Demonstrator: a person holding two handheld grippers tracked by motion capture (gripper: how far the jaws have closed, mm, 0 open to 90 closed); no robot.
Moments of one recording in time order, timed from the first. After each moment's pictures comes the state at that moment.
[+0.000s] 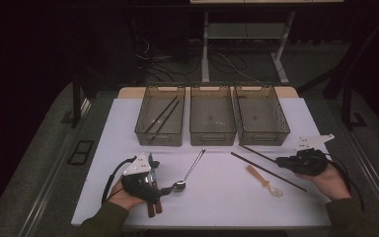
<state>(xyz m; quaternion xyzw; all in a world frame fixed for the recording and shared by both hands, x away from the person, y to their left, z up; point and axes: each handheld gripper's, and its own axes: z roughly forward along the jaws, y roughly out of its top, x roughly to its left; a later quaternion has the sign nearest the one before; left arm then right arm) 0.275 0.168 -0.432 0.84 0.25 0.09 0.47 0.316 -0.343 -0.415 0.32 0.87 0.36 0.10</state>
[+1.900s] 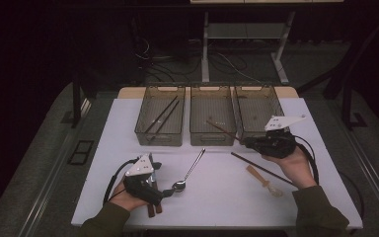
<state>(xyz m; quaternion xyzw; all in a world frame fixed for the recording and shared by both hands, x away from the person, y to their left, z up) 0.274 0.162 -0.434 0.84 0.25 0.08 0.47 0.337 -0.247 -0.361 0.30 0.84 0.43 0.11</state>
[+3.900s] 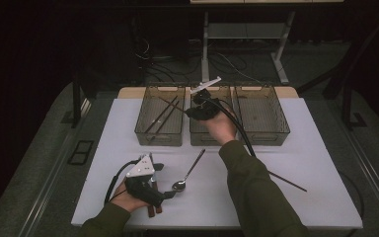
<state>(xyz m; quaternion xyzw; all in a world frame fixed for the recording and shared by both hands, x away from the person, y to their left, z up) 0.273 0.160 -0.434 0.84 0.23 0.07 0.48 0.450 -0.069 -0.343 0.34 0.85 0.39 0.11</state>
